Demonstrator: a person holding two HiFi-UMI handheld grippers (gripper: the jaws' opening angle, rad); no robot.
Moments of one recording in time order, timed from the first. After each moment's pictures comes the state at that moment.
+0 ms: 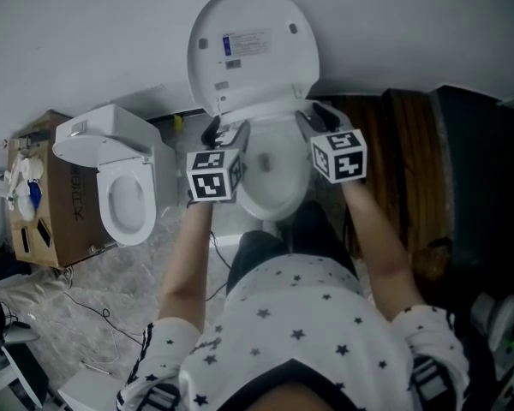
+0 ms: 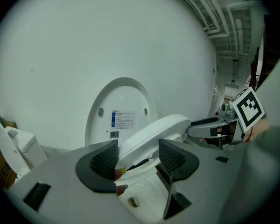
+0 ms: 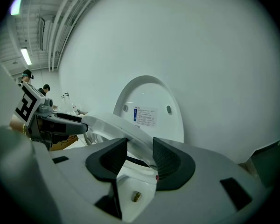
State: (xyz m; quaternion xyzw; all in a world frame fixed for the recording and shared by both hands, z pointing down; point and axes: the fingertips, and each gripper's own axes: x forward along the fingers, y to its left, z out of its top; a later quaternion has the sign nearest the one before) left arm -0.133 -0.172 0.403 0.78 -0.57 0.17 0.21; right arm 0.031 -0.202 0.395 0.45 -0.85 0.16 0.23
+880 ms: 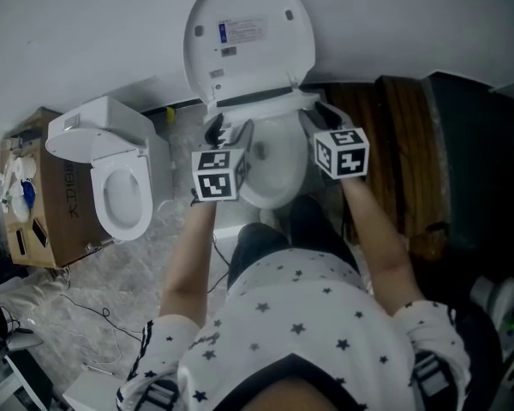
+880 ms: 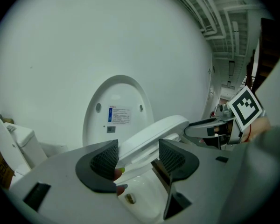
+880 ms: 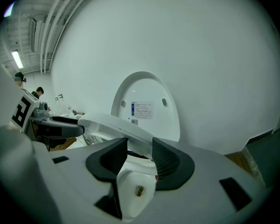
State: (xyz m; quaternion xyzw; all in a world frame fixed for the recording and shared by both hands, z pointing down) left arm -0.126 -0.143 0.415 0.79 -0.55 0.17 0.22; right arm 0.040 -0.171 0.411 0.48 -0.82 0.19 0.23
